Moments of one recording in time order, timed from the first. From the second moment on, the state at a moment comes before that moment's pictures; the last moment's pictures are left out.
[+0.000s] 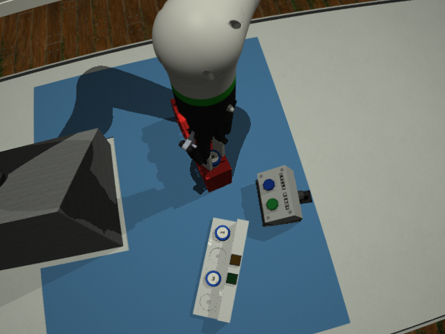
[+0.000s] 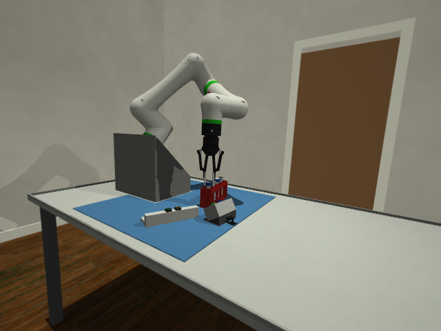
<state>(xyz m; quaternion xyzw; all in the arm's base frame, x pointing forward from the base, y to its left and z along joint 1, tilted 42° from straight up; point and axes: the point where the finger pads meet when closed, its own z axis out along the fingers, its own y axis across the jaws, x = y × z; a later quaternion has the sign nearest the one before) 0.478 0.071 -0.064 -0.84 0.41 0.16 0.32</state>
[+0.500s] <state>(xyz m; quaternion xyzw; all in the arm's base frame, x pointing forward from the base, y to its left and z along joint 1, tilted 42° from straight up) 0.478 0.071 -0.064 -0.85 0.38 0.15 0.33</state>
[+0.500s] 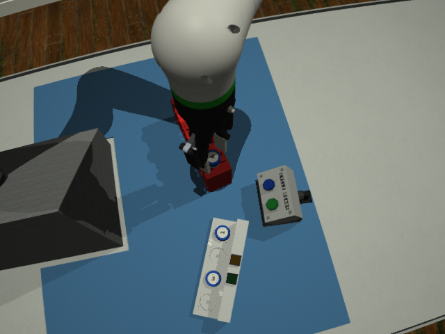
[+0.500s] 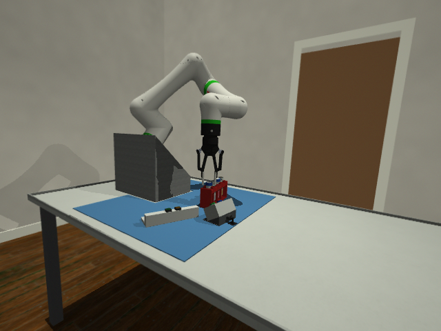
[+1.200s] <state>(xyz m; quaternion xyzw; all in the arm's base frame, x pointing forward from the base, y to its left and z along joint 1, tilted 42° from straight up) 0.478 0.071 -0.064 -0.67 0.65 0.25 0.27</state>
